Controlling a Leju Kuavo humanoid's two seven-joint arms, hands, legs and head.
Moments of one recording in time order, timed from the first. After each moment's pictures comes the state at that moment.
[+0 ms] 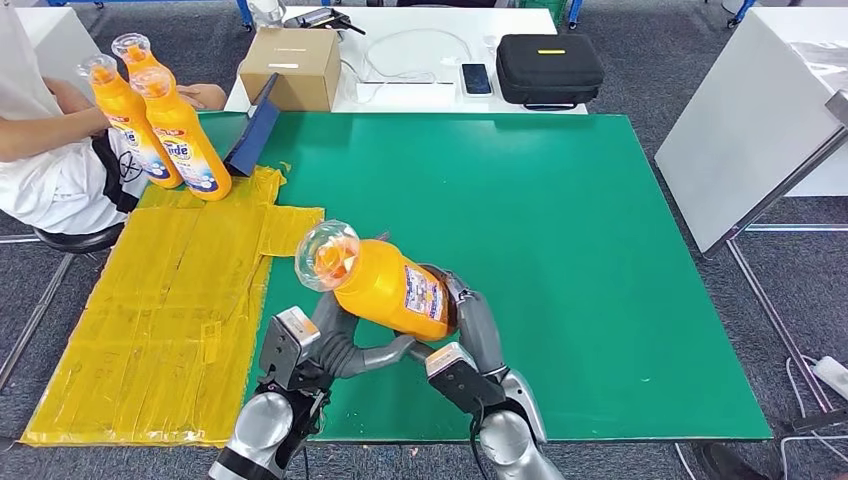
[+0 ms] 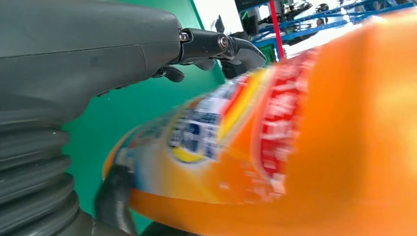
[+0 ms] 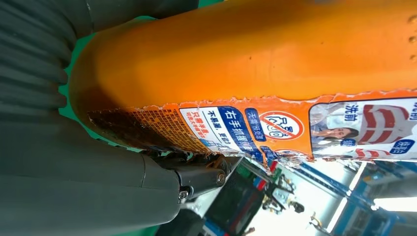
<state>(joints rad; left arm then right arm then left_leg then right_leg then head) -0.10 -0.20 -0.38 -1.46 -0.19 -0.06 -0.40 -0.09 0.23 0.35 -1.32 0.49 -0.20 -0.45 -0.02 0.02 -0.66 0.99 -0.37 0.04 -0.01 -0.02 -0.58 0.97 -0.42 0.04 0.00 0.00</state>
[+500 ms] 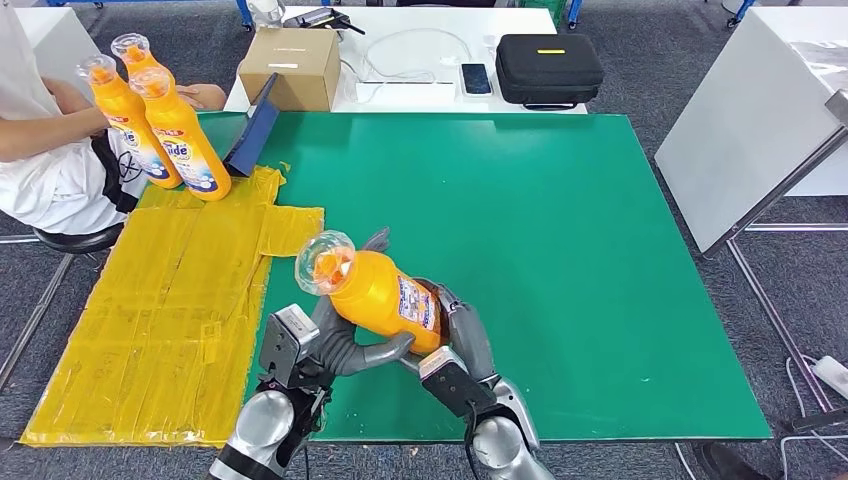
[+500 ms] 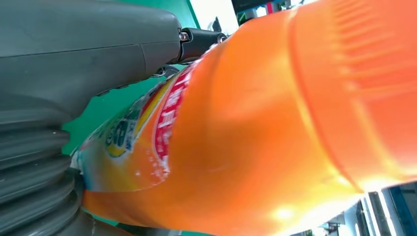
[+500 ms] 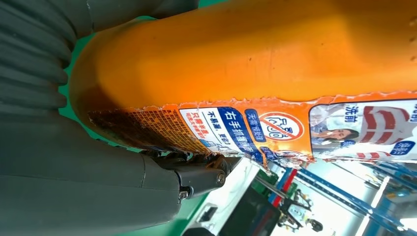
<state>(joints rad) -0.11 -0.20 -0.39 -1.46 -0.17 -0.05 -0.41 -0.10 0.23 0.36 -1.23 0.48 -0.20 -0.45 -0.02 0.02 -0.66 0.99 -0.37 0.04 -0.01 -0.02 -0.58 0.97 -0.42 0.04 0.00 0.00</state>
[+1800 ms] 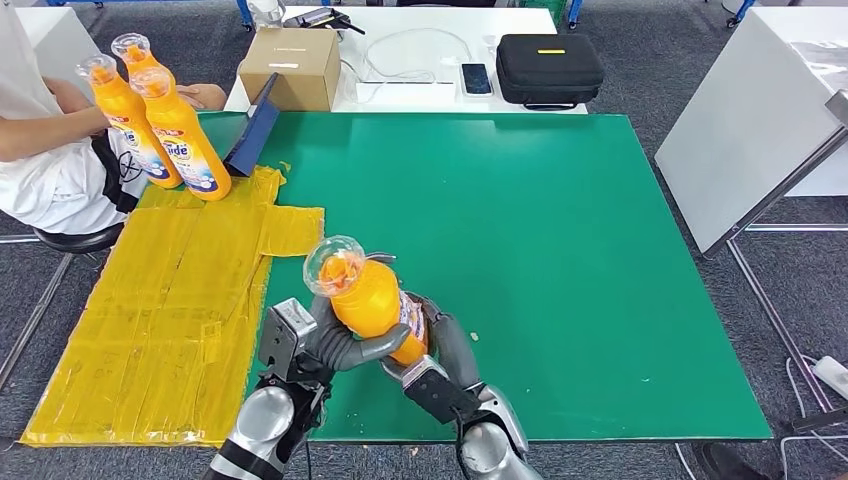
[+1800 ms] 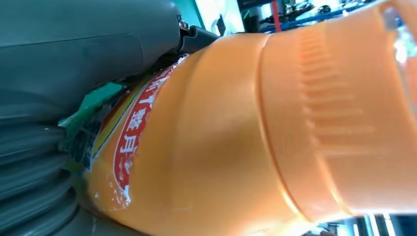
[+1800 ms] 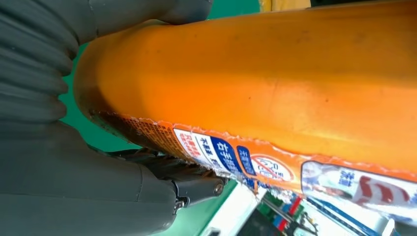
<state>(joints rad) -0.13 -0.19 -0.39 -1.43 -0.16 -0.04 -0.42 -0.12 0.24 0.39 -1.14 0.53 -0.21 -0.46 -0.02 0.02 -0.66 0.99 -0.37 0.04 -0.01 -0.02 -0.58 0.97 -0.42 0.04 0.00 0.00</state>
